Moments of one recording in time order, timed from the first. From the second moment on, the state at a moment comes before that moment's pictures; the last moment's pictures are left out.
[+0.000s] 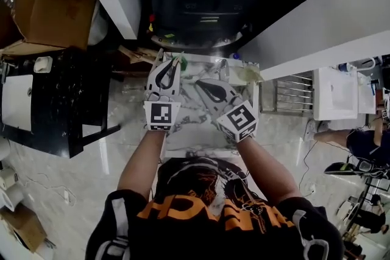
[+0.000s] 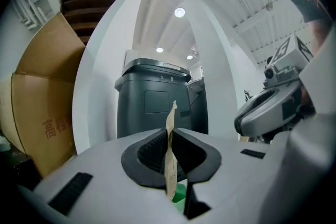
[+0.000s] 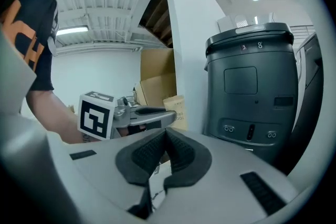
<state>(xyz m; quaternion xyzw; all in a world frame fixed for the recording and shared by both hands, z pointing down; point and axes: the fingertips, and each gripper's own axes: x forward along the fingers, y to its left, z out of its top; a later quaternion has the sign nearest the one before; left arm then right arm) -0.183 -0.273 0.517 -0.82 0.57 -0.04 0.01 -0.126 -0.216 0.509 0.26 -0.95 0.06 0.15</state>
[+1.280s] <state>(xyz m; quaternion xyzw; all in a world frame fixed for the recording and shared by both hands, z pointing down) -0.132 -0.227 0.502 -0.86 0.51 -0.05 0.00 -0.051 -0.196 0.485 0.31 -0.94 0.06 0.12</state>
